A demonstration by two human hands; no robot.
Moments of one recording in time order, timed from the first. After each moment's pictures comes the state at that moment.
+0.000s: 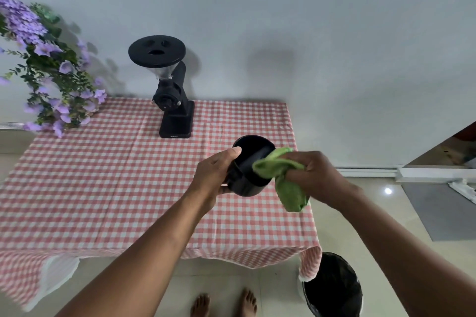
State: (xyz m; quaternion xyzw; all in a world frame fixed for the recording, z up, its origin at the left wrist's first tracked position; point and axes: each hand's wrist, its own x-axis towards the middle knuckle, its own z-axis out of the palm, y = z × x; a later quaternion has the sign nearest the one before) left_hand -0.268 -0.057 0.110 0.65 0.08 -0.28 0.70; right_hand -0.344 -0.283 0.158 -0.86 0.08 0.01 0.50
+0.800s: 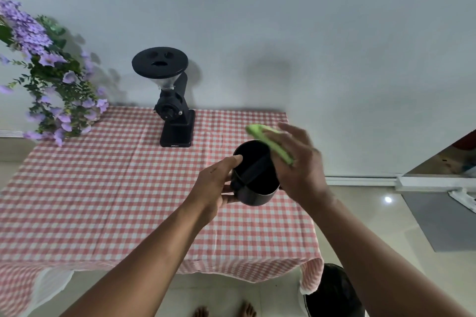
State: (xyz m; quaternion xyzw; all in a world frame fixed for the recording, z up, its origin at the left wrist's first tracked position) left_hand -0.272 -0.052 0.128 0.63 0.05 -0.31 0.71; right_hand -0.317 -0.242 0.158 -0.90 0.01 -0.26 0.34
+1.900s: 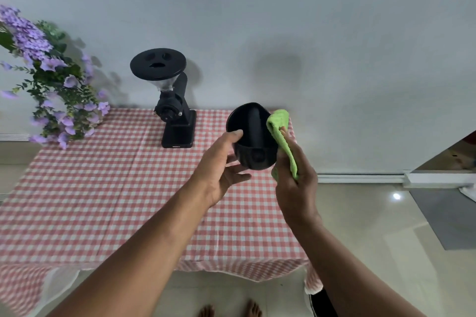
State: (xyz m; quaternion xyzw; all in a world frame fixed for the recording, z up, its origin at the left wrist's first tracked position) left_hand -0.251 -0.080 0.165 0.55 0.09 -0.29 0.78; right_hand -0.332 -0.218 0.125 -0.72 0.08 -0.28 0.63
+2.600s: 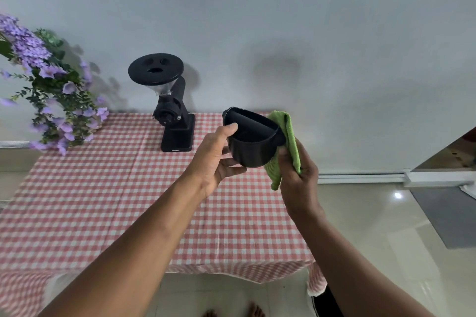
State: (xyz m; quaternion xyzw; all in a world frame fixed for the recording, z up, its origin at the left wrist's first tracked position) left_hand -0.239 -0.074 0.180 0.60 0.03 -0.27 0.75; right_hand -0.322 -0.228 0.133 -0.66 0.10 -0.26 0.70
